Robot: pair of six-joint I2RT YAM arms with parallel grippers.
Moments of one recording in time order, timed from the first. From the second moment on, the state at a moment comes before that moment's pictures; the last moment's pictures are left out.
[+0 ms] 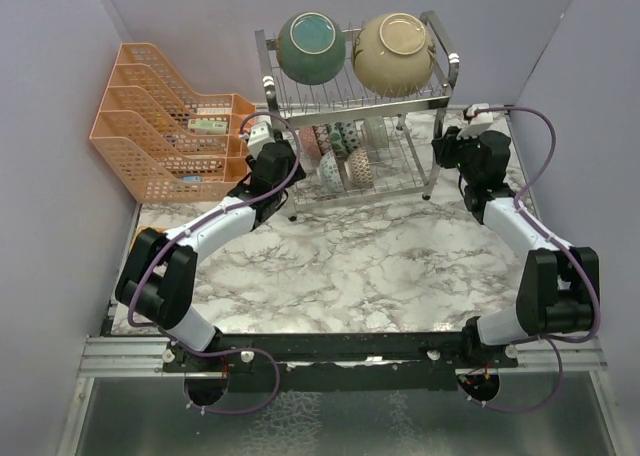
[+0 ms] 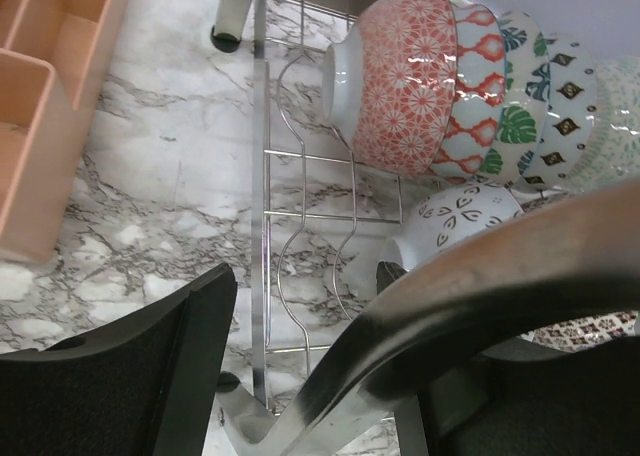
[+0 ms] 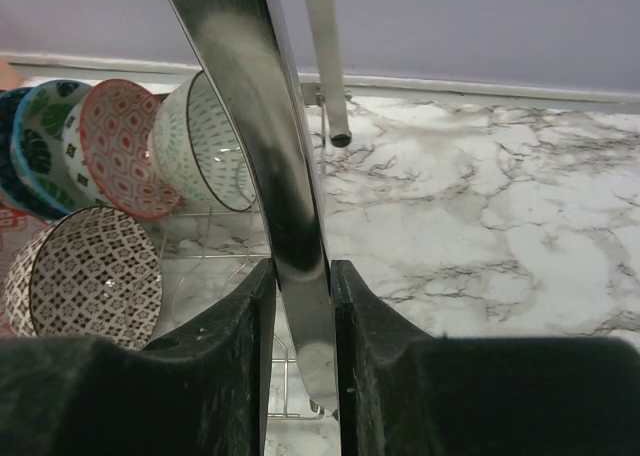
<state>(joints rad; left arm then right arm) -0.51 1.55 0.99 0.09 -0.41 -0.67 0.06 1.46 0.91 0.37 -0.16 0.06</state>
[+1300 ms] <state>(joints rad) -0.39 1.32 0.84 0.09 -0.26 -0.58 0.09 1.18 0.84 0.23 -0.32 0.15</state>
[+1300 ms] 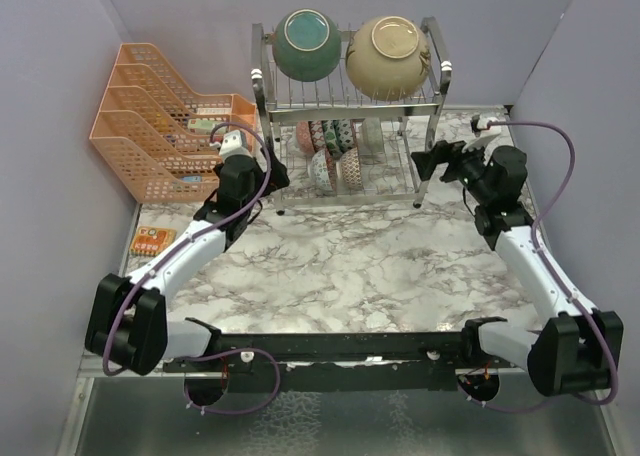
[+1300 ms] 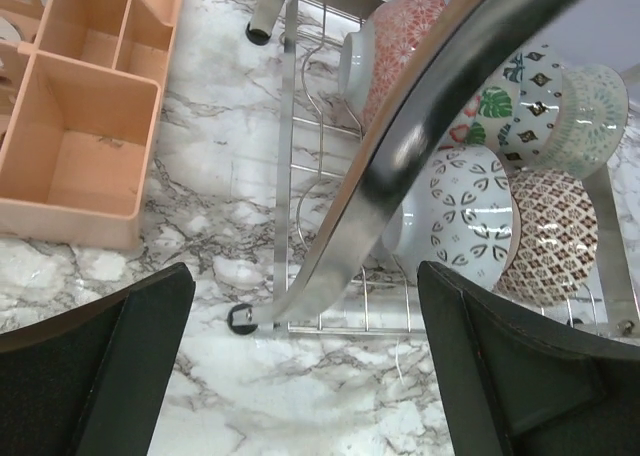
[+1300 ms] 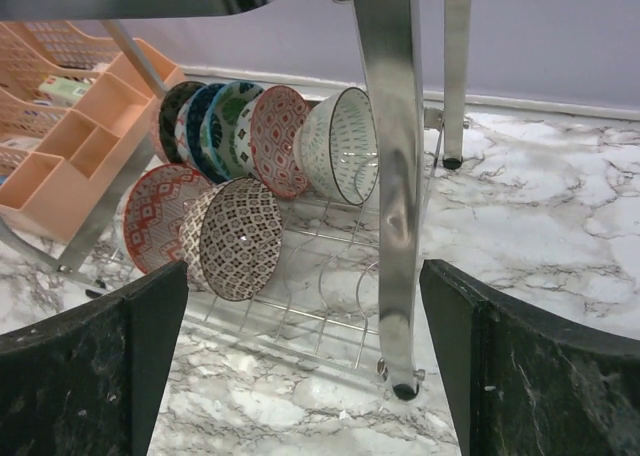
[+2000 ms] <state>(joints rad) -0.39 1.31 0.65 0.16 -0.21 -0.62 0.09 1.22 0.69 0.23 -0.25 0.27</state>
